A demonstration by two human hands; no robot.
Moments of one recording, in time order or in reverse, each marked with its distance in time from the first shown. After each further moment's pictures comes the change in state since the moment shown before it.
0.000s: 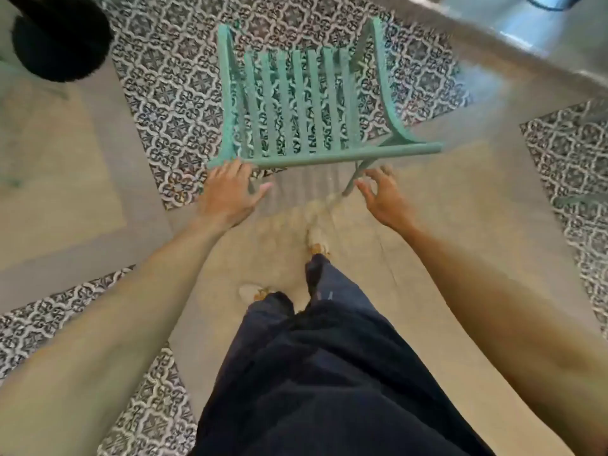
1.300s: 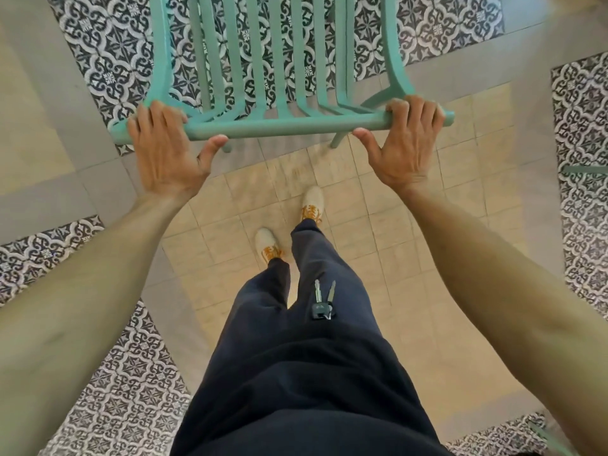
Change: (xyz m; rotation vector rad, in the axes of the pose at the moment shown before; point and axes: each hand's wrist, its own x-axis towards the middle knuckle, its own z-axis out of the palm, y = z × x) left_hand 0.058 -0.007 0.097 0.070 0.442 -0.129; right_hand 0.096 0.117 0.014 -0.354 0.543 -0.248
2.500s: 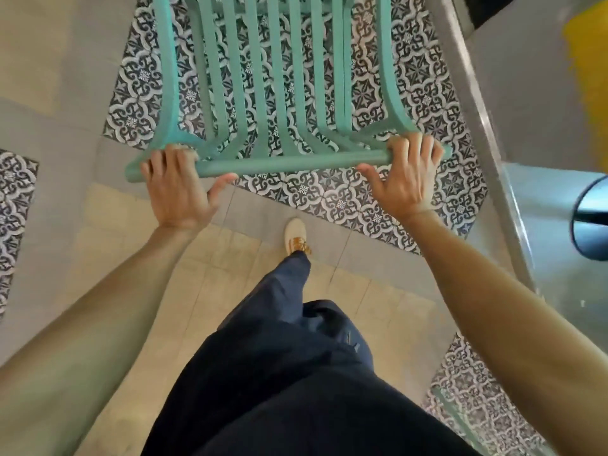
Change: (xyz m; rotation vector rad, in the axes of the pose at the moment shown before) left_hand 0.246 0.090 0.074 0.135 0.155 -0.606; right_hand 0.486 0.054 0.128 0.151 -0.184 -0.682
